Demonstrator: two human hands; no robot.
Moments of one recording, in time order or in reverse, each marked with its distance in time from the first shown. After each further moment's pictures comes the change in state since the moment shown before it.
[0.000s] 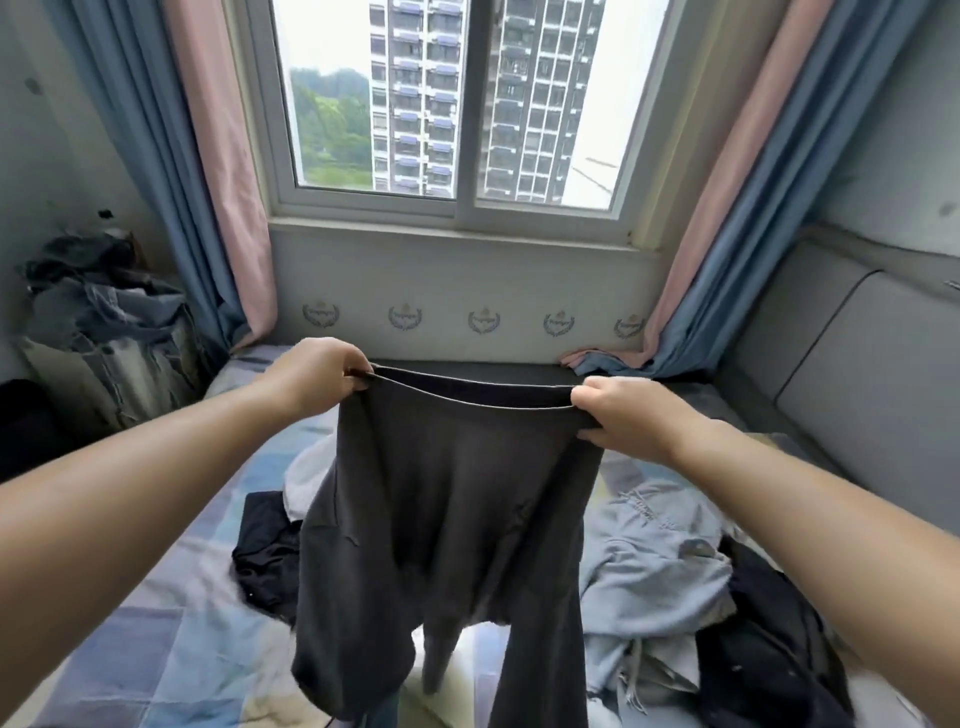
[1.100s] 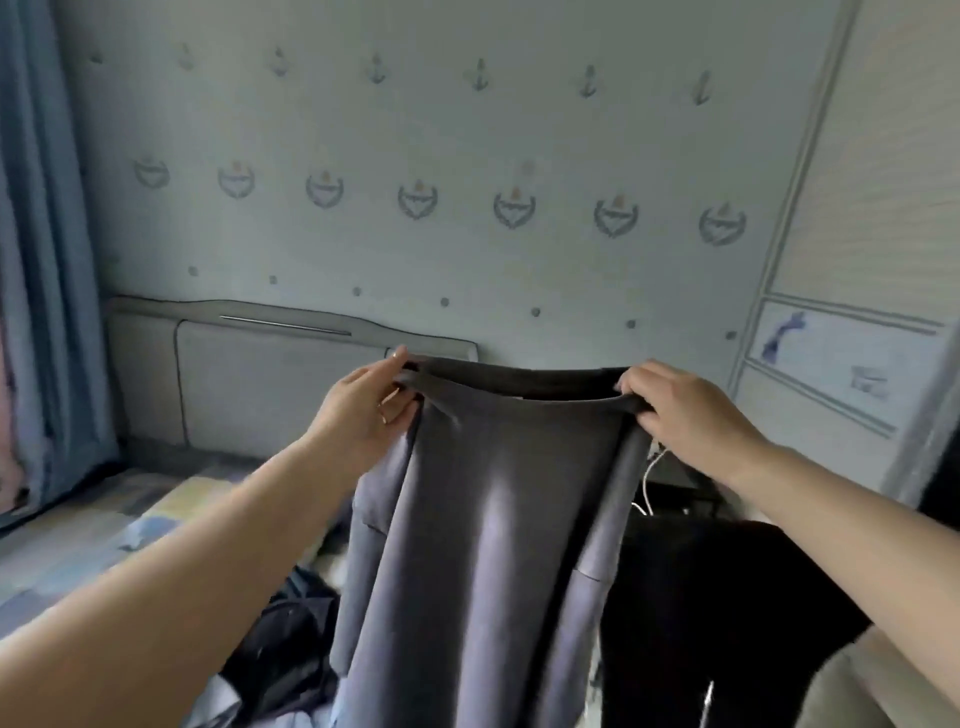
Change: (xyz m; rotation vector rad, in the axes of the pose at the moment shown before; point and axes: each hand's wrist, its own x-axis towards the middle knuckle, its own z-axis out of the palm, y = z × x) left_hand -0.304 0.533 -0.051 -1.754 -1.313 0.252; right_hand -0.630 -0.178 -0.283 -0.288 0.205 1.393
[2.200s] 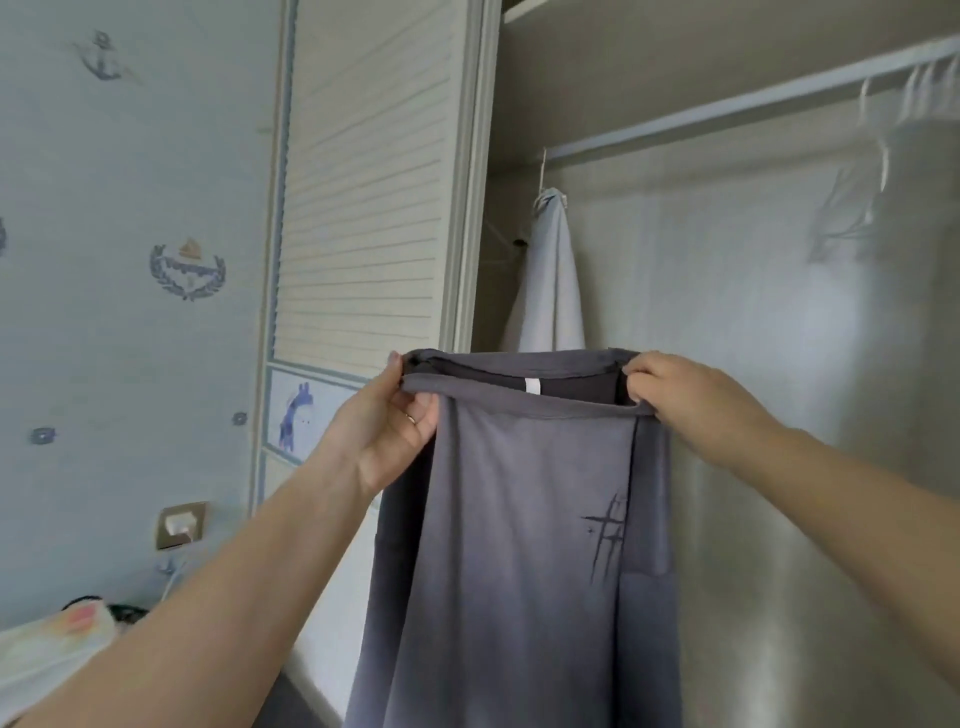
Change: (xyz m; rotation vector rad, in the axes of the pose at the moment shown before) left_hand 0.177 -0.294 0.610 -0.604 -0.919 -0.689; right_hand -0.150 0.452 -0.232 -0.903 -0.081 0.717
